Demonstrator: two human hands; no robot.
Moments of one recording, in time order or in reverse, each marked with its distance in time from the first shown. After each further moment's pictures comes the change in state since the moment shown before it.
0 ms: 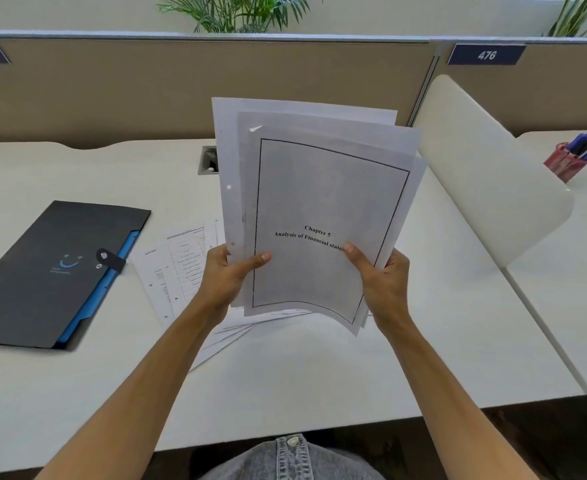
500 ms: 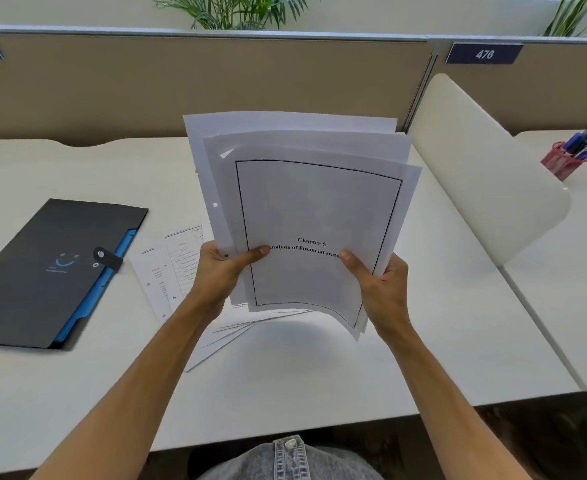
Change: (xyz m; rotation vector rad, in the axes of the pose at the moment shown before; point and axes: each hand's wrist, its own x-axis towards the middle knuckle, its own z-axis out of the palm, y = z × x) left_hand 0.000 0.008 -0.002 -0.036 0.048 0.016; right_hand -0.015 -0.006 0.000 -0.006 -0.042 -0.030
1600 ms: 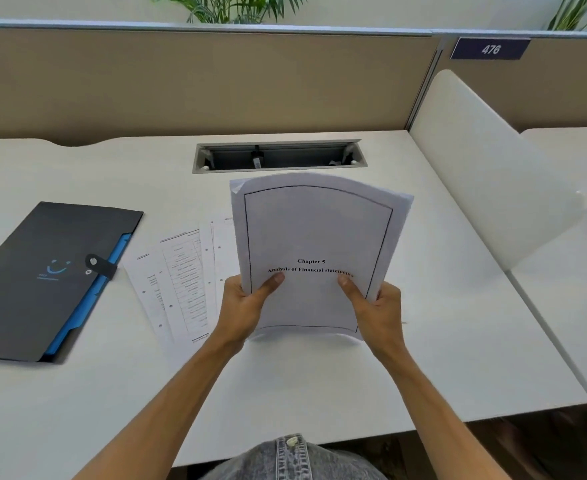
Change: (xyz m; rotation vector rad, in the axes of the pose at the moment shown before) left_hand -0.021 -0.032 0.024 0.051 -0.045 -0.022; right_hand 0.001 0.054 -0.008 -0.122 0.027 0.098
